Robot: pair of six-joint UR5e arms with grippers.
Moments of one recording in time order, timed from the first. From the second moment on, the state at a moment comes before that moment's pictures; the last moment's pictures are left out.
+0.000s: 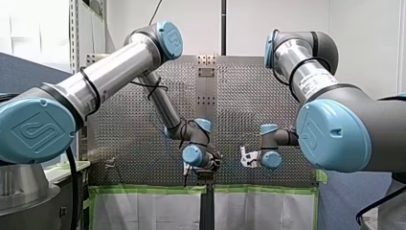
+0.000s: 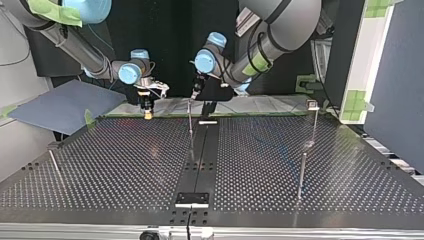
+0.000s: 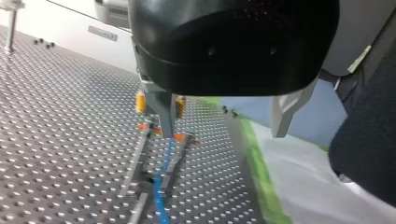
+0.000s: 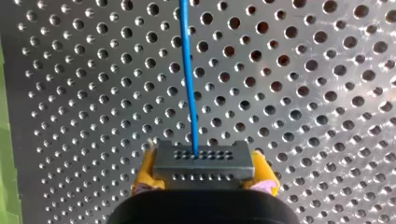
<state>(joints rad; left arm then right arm) -0.62 -2.48 -1.56 -2.57 -1.72 -1.74 1.91 -0.61 1.55 -0.79 1.53 1.43</state>
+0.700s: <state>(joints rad) -0.63 -2.41 -1.60 -2.57 -1.75 -1.76 1.90 -0.61 1.55 -0.79 1.53 1.43</state>
